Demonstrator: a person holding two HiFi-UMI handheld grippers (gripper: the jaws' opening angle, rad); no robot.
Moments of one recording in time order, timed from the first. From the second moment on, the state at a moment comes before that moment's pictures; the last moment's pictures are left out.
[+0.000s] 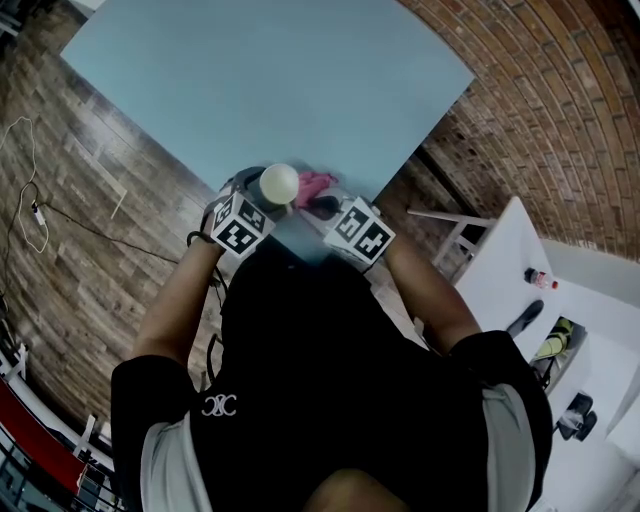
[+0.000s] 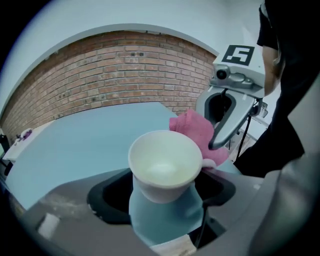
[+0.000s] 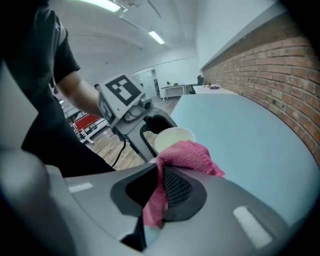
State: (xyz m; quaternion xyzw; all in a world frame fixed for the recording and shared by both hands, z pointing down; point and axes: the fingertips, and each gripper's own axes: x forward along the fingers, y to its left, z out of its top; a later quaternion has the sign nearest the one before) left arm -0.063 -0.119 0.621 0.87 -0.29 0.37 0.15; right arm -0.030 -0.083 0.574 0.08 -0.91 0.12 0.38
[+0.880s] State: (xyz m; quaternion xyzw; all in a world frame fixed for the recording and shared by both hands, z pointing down) left arm -0.051 -0.131 0.622 0.84 -0.39 0.33 0.19; right arm -0.011 -0.083 0.599 0.11 -0.90 0.20 0.38
